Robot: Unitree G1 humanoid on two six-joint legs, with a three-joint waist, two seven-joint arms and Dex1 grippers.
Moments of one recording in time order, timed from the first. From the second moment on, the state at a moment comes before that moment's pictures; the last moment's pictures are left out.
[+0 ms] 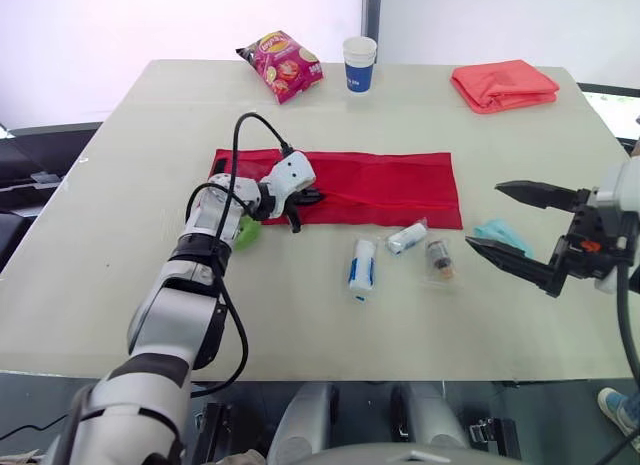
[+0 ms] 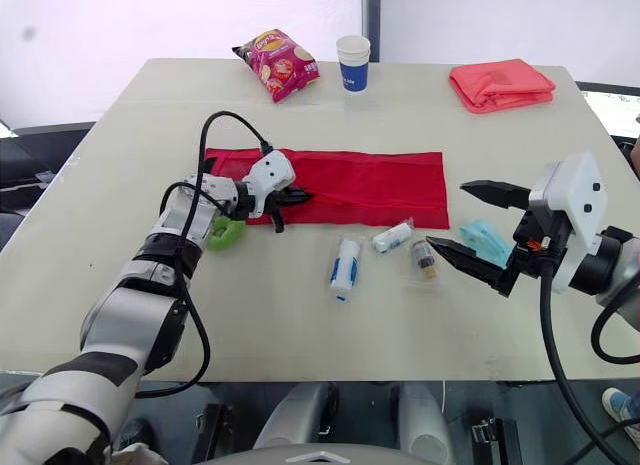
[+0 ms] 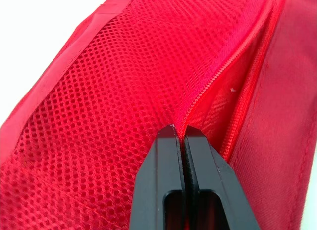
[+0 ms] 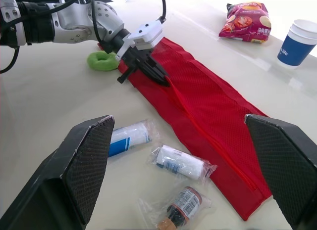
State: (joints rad) left arm -0.96 0.47 -0.16 0.91 0.04 -0.03 -1.02; right arm -0.11 -0.92 -0.51 -0.79 0.99 0.85 0.64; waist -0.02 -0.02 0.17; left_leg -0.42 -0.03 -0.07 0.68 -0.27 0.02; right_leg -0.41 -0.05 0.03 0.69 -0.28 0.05
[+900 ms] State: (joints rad) left arm -0.86 0.48 -0.17 0.54 0.02 0.27 -1.06; right arm -0.32 -0.07 0.15 -0.59 1.12 1.36 -0.52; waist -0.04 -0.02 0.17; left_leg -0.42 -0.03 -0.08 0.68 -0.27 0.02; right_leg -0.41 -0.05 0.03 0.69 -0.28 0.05
